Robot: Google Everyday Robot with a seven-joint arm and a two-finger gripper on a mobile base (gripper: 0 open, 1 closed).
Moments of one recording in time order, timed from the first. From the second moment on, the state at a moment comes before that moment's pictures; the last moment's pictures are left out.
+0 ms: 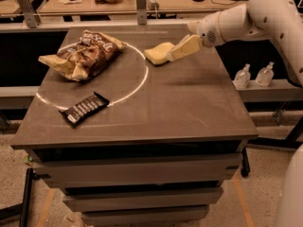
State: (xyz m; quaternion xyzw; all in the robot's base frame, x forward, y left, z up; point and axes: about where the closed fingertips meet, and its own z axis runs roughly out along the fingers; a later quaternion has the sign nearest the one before) arm 0.733 -0.104 0.899 -0.46 0.73 0.24 0.45
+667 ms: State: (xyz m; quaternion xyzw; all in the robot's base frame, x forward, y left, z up) arm 0.750 -0.096 0.881 -0.49 0.72 0.22 0.44
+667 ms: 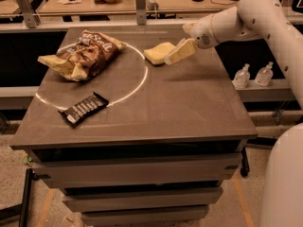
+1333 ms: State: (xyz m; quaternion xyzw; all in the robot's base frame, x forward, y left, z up) arm 0.767 -0.095 0.862 -0.50 0.74 0.21 0.39
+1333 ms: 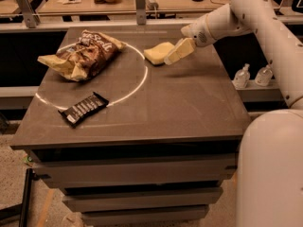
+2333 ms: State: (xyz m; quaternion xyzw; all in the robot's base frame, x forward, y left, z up) arm 0.772 -0.081 0.847 -0.53 0.74 0.23 0.35
